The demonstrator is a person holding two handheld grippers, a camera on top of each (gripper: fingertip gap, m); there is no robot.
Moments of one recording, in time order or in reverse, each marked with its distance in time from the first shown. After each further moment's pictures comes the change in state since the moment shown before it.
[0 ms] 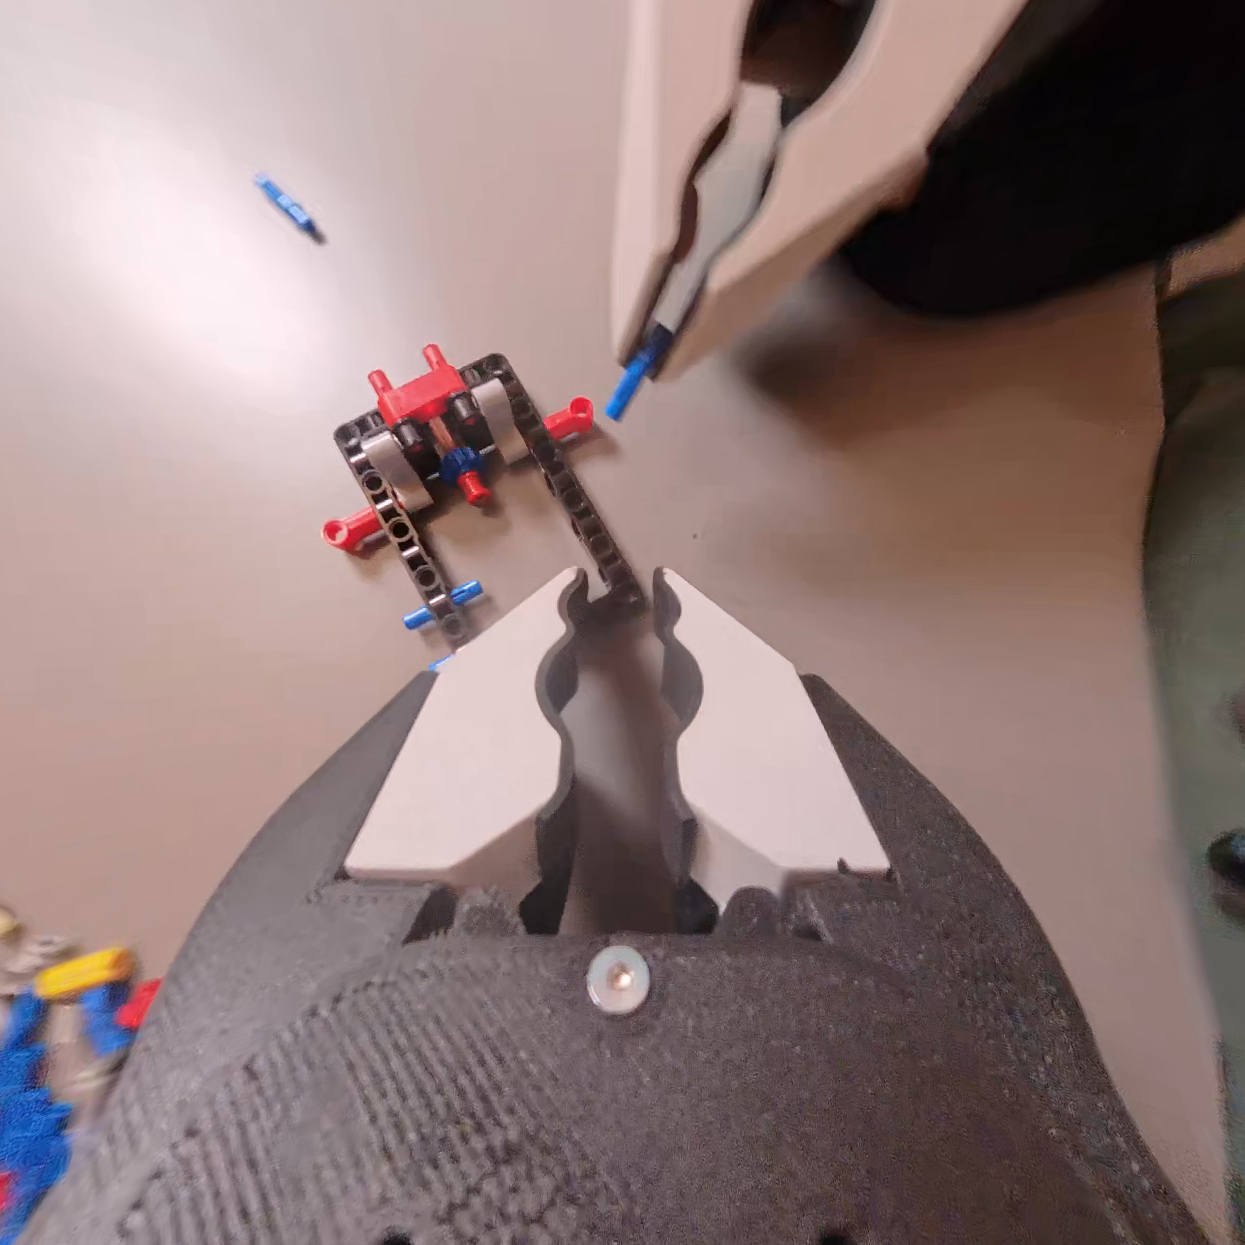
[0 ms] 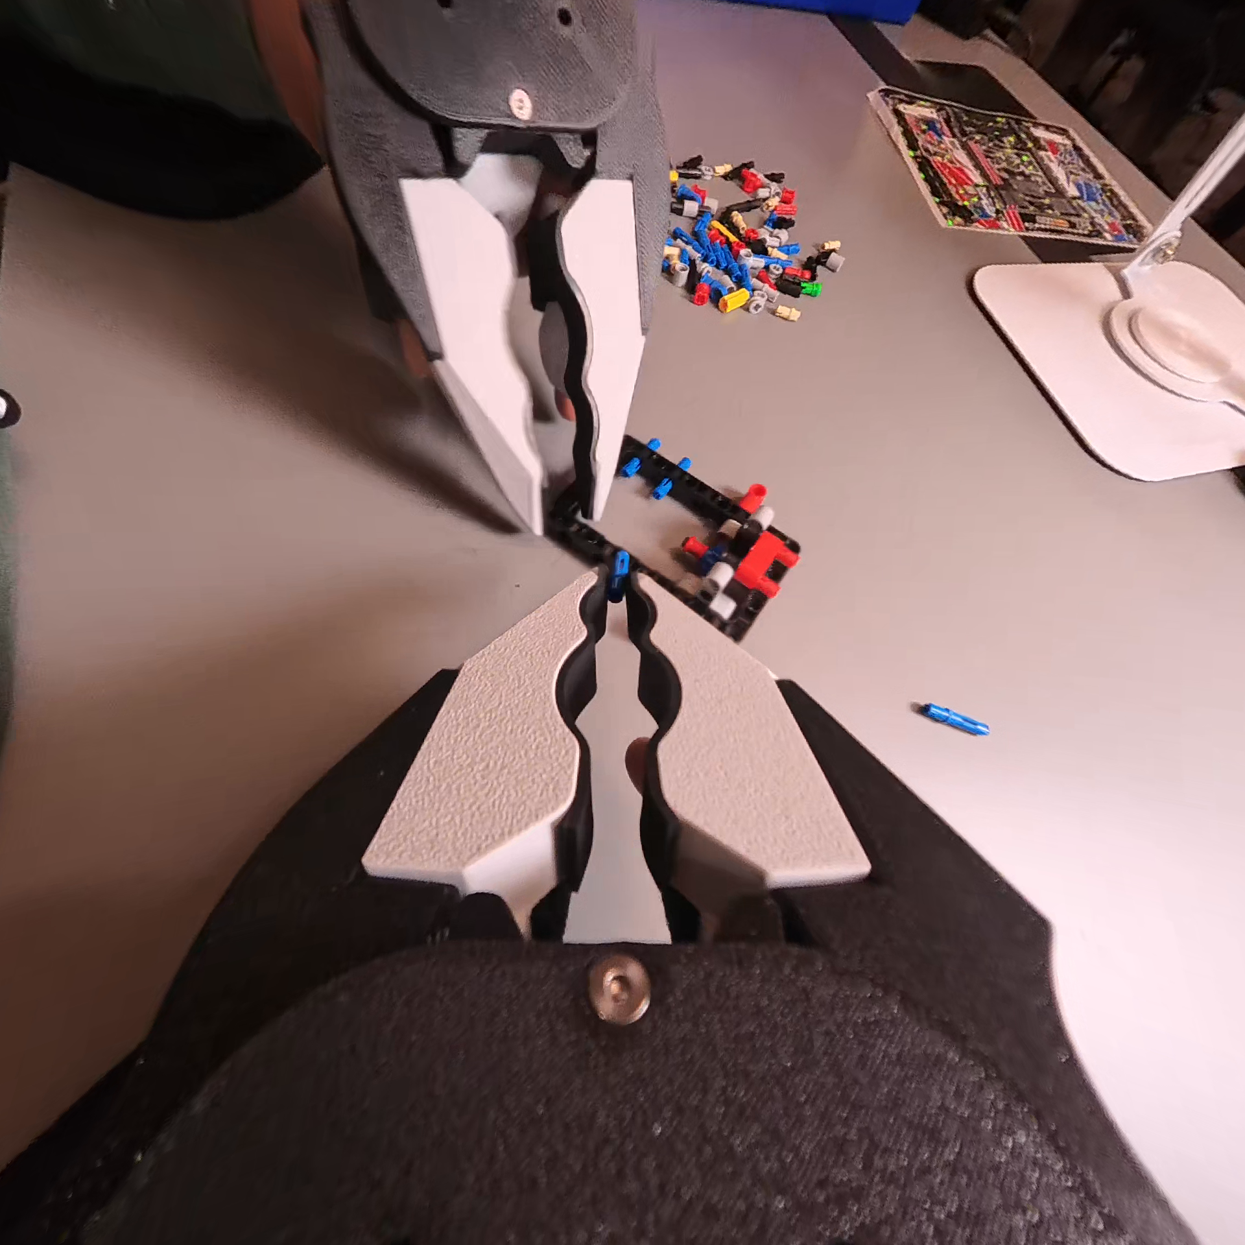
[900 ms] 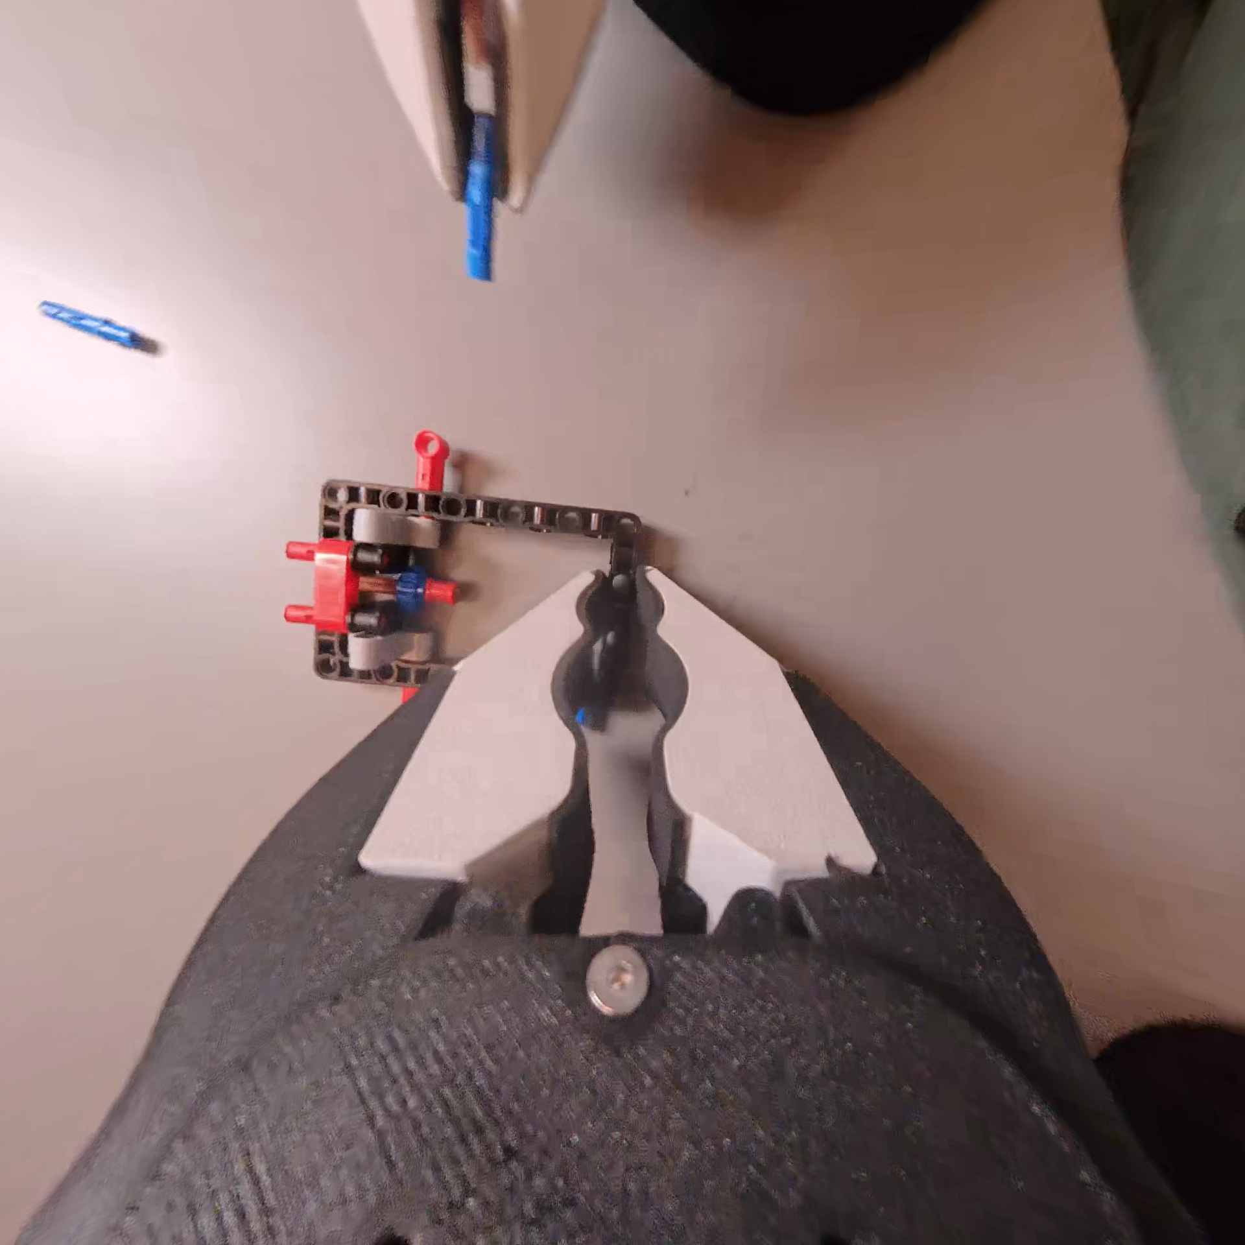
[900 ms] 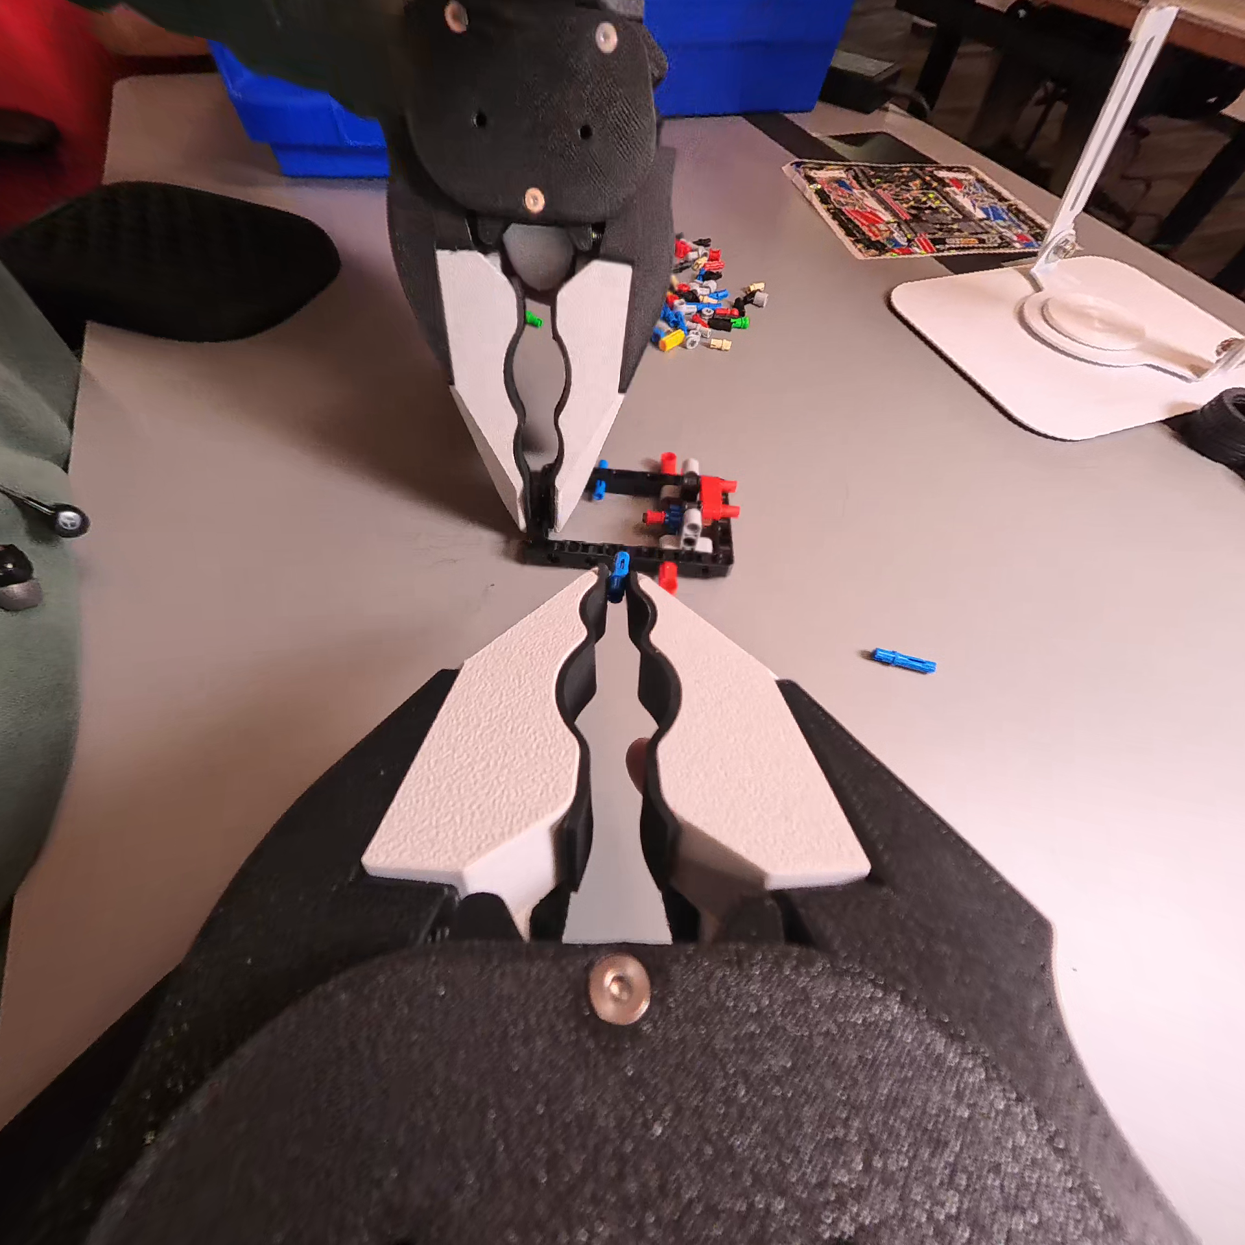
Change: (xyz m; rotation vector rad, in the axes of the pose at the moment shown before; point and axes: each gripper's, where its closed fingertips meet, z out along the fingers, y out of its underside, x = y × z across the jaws) left arm -0.004 0.006 0.001 -0.263 0.246 0.401; right arm 0.019 -0.001 -0.030 0.119 0.010 0.126
